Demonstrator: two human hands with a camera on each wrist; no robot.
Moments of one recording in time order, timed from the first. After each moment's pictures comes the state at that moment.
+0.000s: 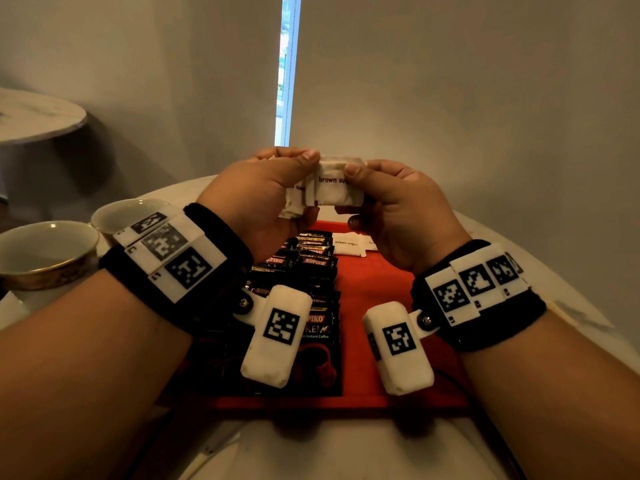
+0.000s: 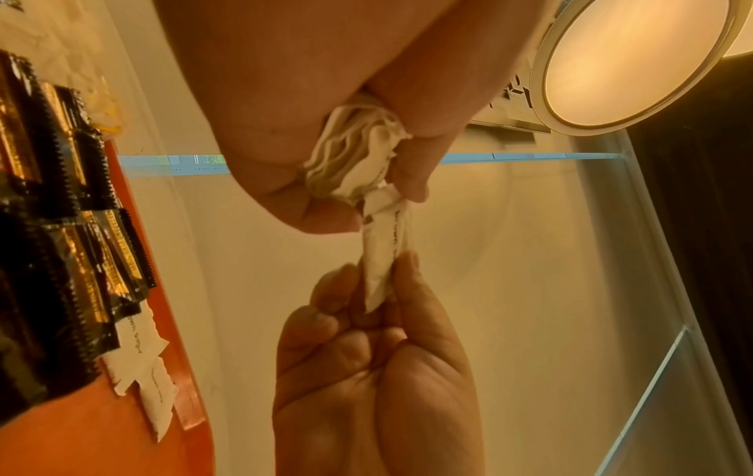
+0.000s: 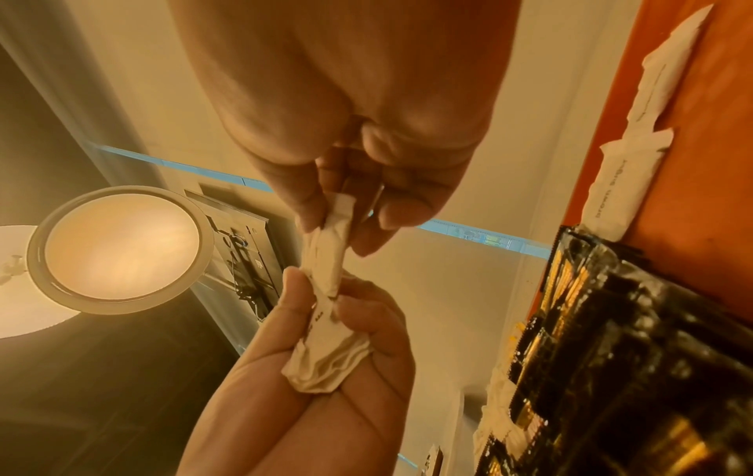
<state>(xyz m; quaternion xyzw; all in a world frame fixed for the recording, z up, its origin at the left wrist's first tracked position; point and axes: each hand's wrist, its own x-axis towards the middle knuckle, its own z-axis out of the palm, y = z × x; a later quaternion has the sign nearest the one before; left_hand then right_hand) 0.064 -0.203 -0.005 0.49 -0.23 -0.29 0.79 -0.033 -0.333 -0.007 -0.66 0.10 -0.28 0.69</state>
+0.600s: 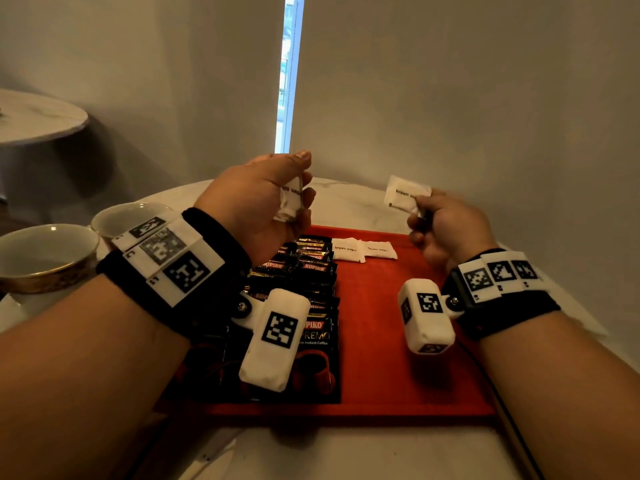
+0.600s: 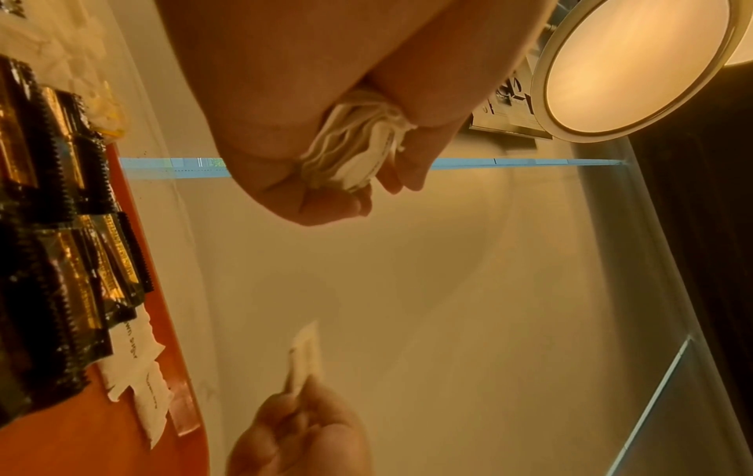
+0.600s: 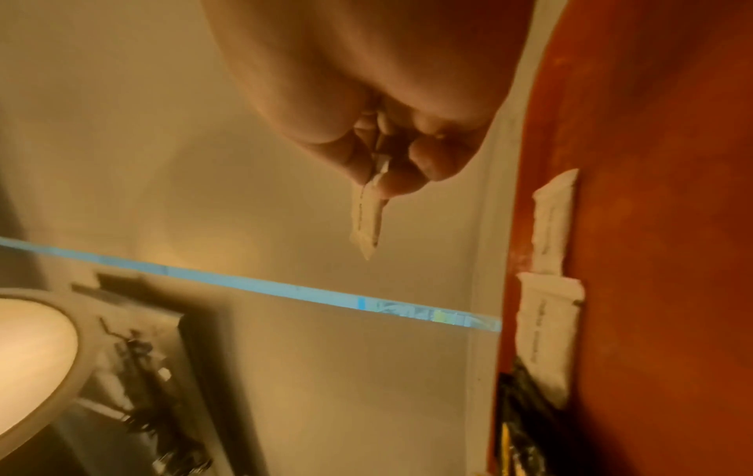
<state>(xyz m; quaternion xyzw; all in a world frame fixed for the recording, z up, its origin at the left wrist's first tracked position) 0.071 -0.201 -0.005 0.48 -0.18 -0.32 0.80 -0.030 -0.435 -0.034 -0.55 0.32 -0.37 0.68</state>
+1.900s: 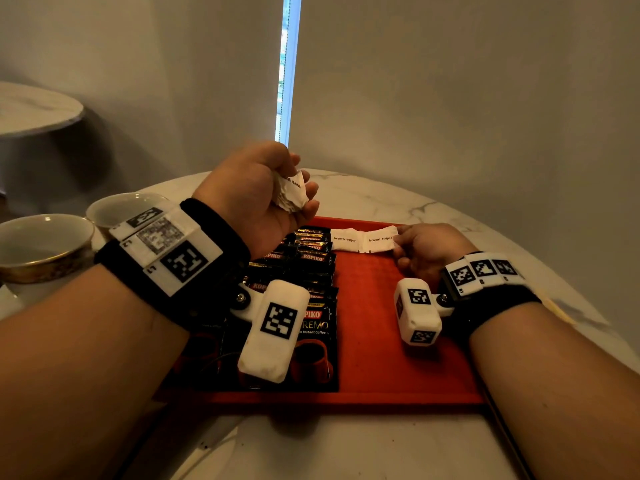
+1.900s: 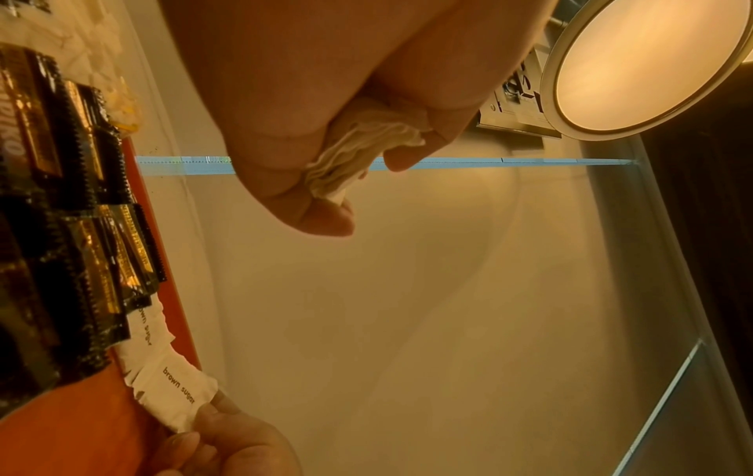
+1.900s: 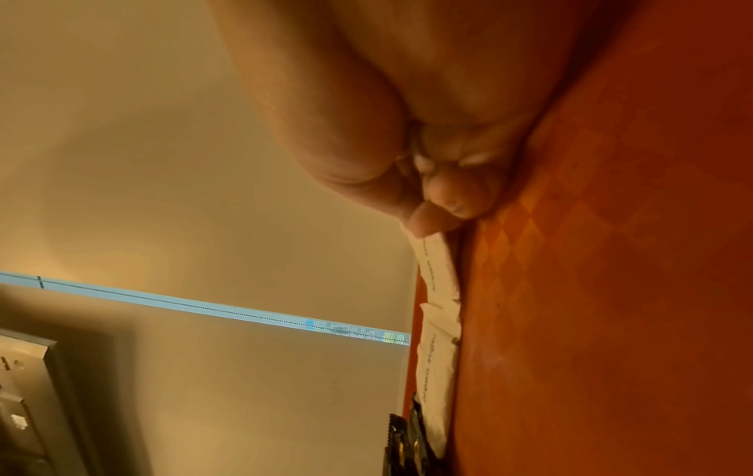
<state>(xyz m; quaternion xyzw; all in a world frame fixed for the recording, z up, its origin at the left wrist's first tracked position) 0.060 -0.201 -0.002 0.46 -0.15 -0.33 0.81 -0.027 -0.449 -0.079 -0.60 0.41 -0.19 0.66</state>
